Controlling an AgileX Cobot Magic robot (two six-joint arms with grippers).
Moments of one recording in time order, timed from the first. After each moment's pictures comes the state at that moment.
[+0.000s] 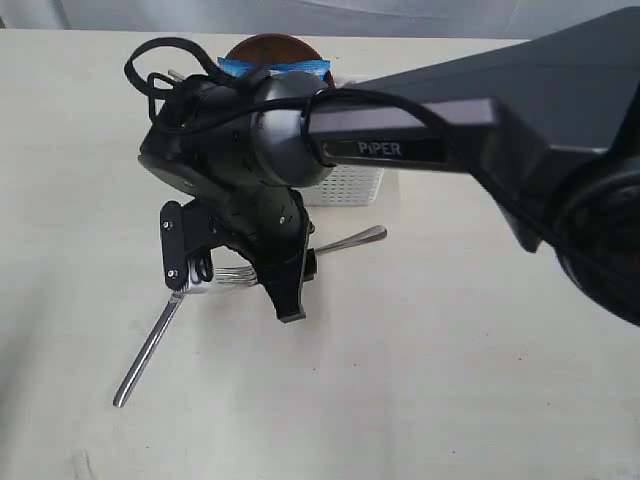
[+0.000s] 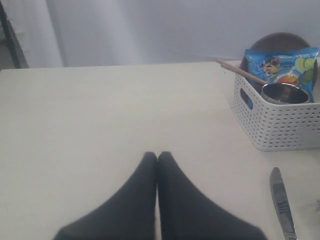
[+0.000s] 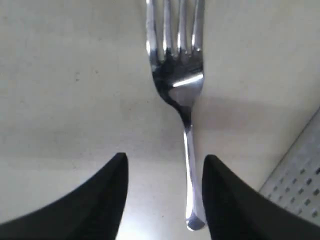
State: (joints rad) left arm -0.13 0.00 0.00 0.02 0.33 -0.02; right arm 1.03 2.17 -1.56 -0.37 1.14 -0.60
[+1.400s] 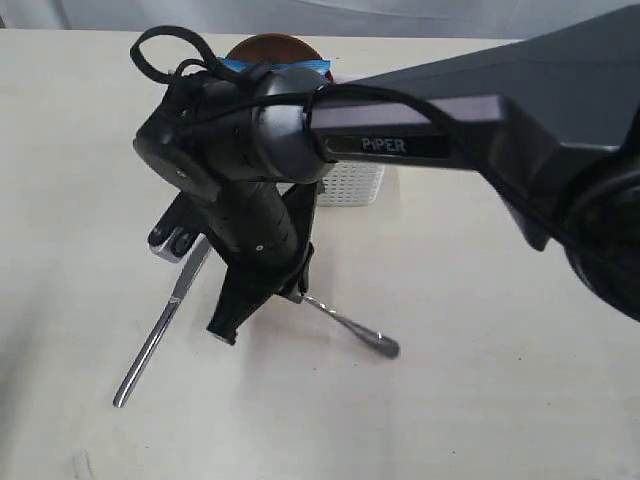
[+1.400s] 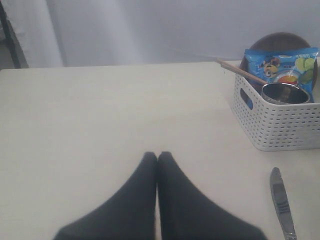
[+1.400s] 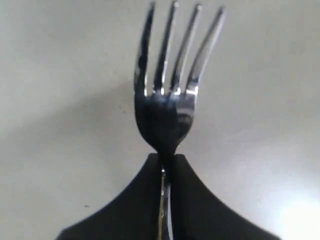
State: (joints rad) left arm -0.13 0.00 0.00 0.02 0.33 -0.02; right arm 1.03 2.16 -1.57 -0.19 1.21 0.01
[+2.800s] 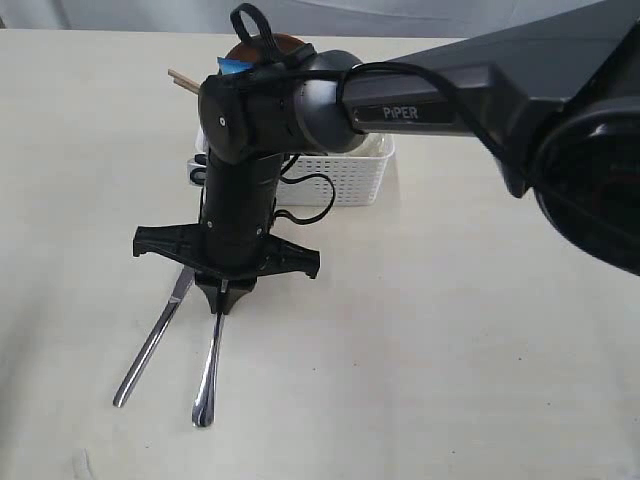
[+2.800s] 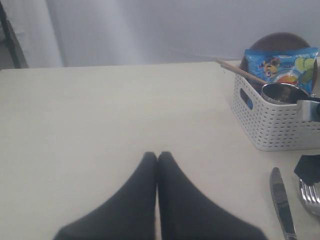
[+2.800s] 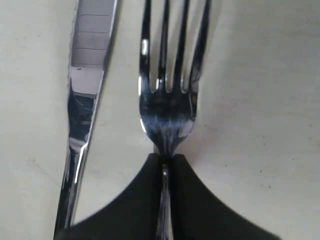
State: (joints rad) left arm -0.13 0.00 0.00 0.02 0.33 -0.02; right arm 0.90 2.22 -1.57 0.32 0.94 0.67
